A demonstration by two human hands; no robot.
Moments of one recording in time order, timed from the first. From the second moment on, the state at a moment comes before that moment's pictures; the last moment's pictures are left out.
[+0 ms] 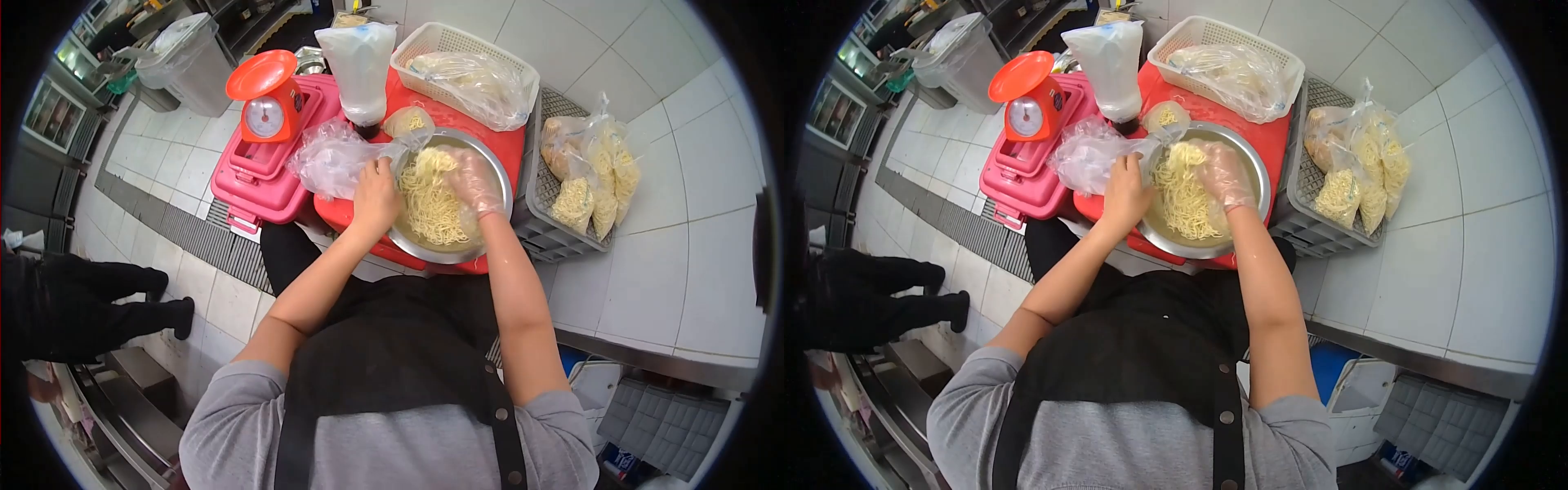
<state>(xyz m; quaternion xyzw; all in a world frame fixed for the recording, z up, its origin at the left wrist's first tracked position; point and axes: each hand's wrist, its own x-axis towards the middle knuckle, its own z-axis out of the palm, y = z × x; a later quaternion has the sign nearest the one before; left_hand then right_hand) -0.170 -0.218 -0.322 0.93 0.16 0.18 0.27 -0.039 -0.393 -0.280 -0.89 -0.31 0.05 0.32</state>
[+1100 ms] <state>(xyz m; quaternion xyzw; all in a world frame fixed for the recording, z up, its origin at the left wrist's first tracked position) -0.223 -0.166 -0.279 0.87 0.13 0.34 0.33 -0.028 -0.351 -0.306 -0.88 -0.35 0.04 0.32</state>
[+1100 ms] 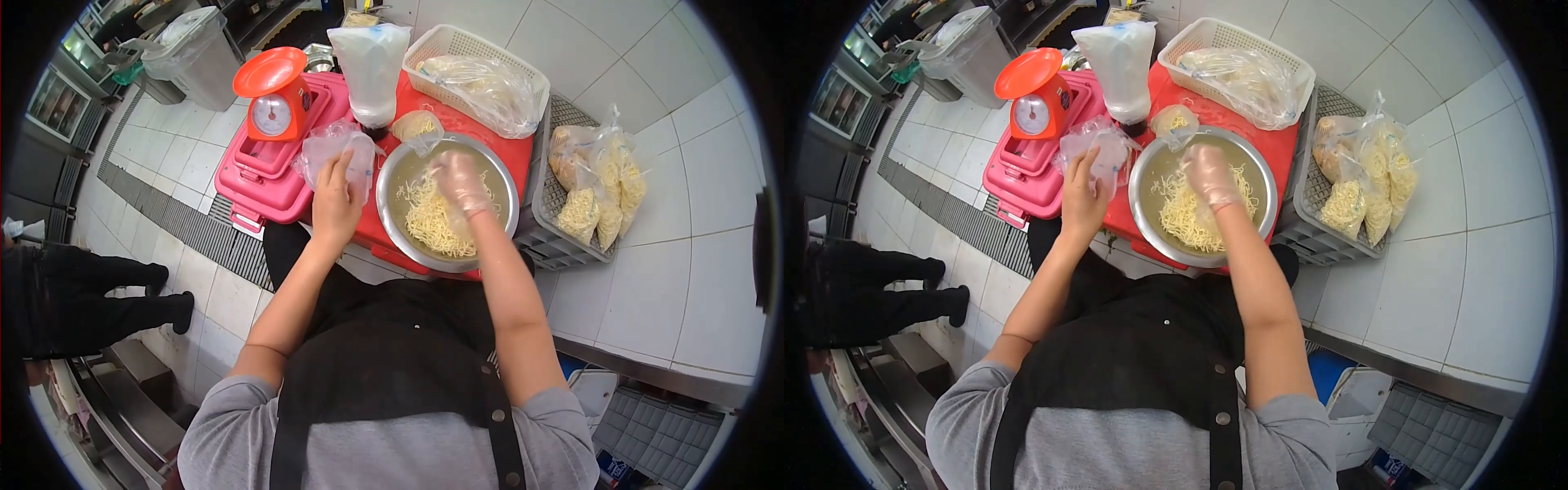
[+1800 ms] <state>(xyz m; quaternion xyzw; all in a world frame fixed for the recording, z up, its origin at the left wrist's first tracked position) -0.235 -0.186 -0.243 0.90 0.10 0.30 0.31 -0.040 -0.415 -0.307 -0.90 -0.39 0.16 0.11</state>
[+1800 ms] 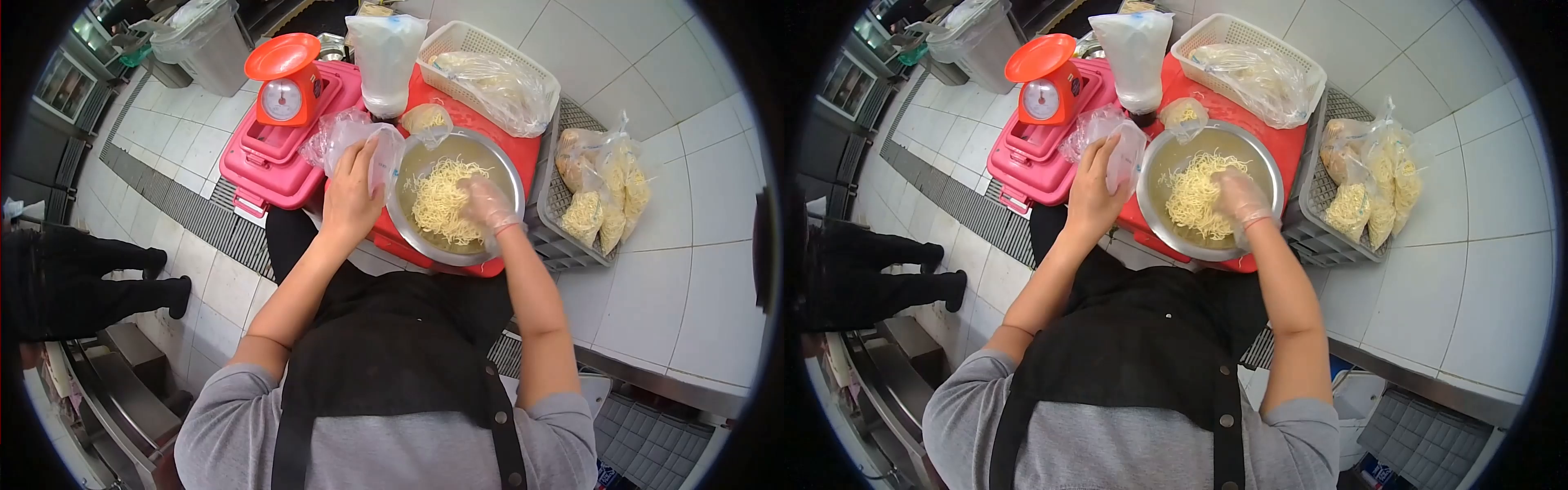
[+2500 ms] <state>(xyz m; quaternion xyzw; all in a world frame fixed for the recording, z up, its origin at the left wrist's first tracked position) -0.238 -0.188 -0.241 0.83 0.07 0.41 0.36 -0.035 -0.452 -0.073 -0.82 -0.30 0.10 0.47</state>
